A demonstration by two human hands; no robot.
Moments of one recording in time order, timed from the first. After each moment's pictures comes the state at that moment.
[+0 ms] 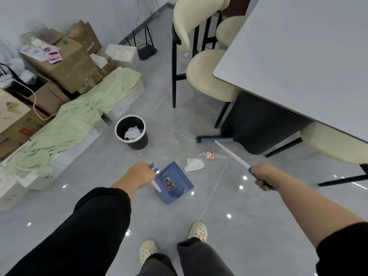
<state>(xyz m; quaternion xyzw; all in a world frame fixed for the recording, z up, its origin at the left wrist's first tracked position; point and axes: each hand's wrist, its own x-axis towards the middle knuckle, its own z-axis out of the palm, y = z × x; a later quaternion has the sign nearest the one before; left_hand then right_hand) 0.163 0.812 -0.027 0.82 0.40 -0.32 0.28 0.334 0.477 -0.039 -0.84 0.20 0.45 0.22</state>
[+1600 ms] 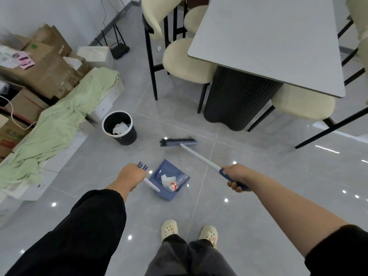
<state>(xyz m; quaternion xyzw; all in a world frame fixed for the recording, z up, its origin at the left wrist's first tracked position) 0.064 0.797 -0.035 0.81 0.40 -0.29 0.31 0.150 0.486 0.004 -0.77 0.23 0.50 0.33</state>
